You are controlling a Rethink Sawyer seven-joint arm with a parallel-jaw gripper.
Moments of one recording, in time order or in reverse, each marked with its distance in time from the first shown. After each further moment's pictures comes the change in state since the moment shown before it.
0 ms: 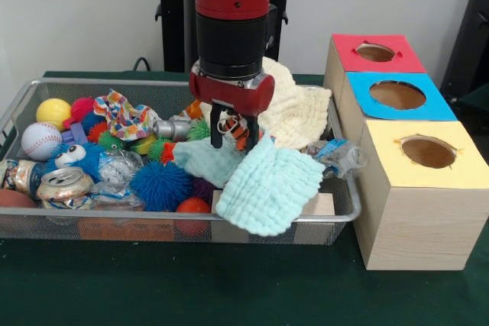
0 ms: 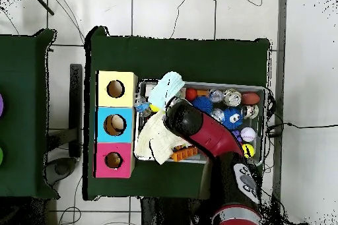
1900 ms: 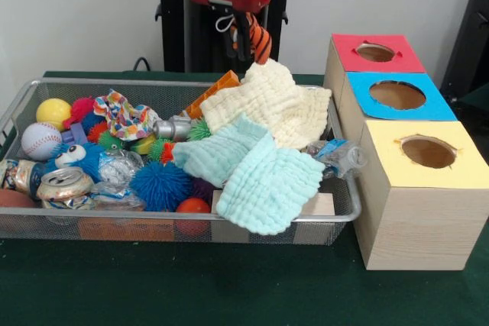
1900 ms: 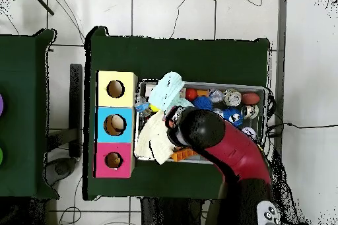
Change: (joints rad) arm 0.000 -0.253 -0.071 0.041 -0.044 0.367 0.000
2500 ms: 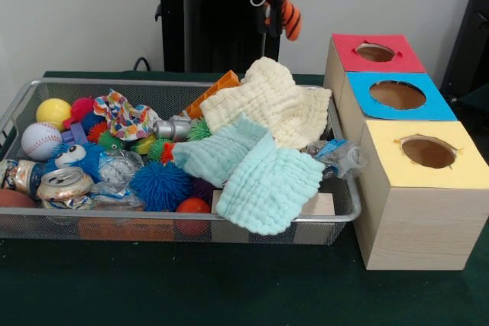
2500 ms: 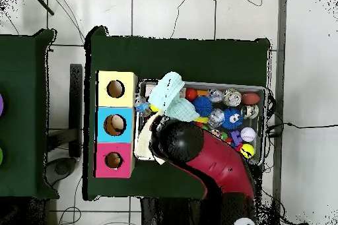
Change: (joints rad) arm 0.107 -0.058 -0.041 0.072 0.002 -0.001 0.003
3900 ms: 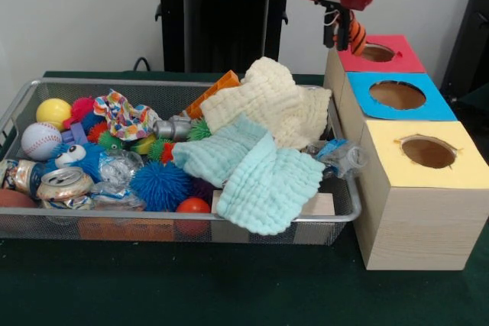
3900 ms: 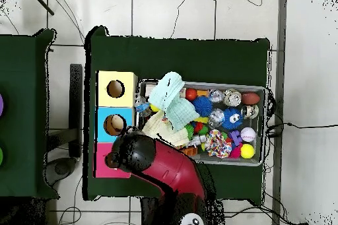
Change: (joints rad) arm 0.184 0.053 -0.003 0.103 0.123 -0.116 0.180
